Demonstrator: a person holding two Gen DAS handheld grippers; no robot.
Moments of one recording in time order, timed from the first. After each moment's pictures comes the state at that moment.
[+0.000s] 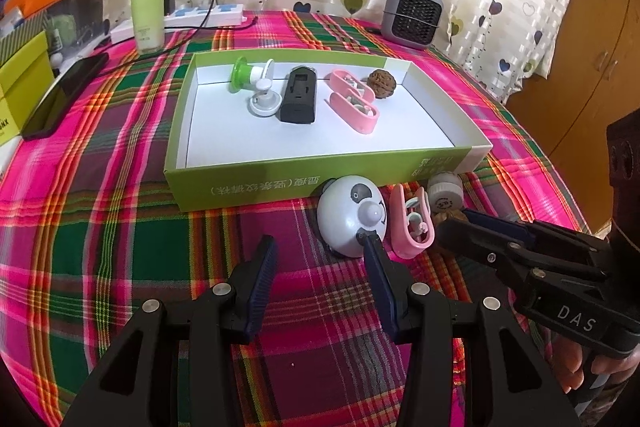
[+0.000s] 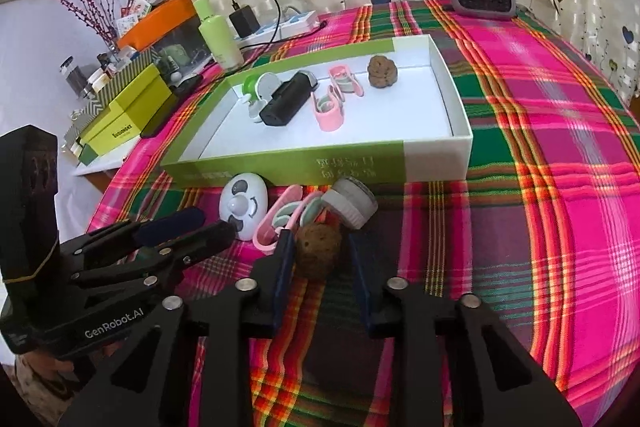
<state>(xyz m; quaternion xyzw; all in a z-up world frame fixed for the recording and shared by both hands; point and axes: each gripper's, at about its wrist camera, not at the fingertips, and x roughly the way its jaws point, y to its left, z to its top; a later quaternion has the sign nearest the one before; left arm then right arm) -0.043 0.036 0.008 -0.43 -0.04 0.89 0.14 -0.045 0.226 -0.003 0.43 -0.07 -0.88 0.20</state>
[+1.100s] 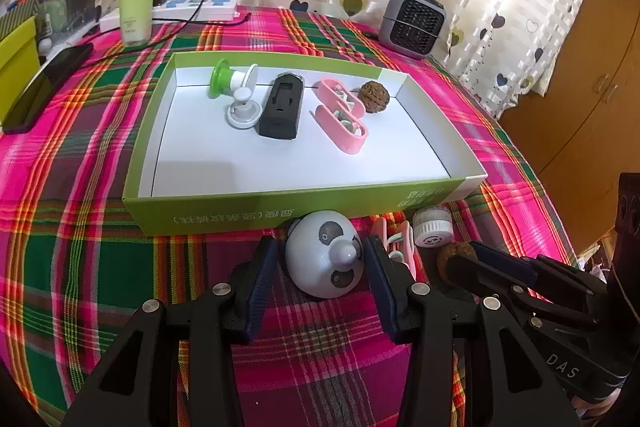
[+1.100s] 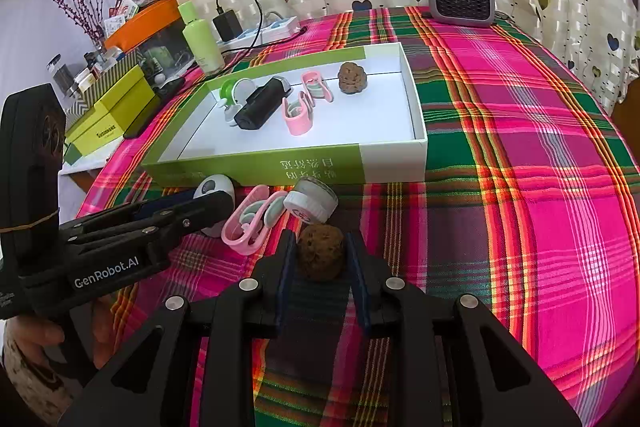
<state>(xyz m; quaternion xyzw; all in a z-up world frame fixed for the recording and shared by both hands) -0.063 0.048 0.007 -0.44 -0.08 0.88 0.15 -0.042 0.240 -0.001 0.43 -0.06 -0.88 0.18</state>
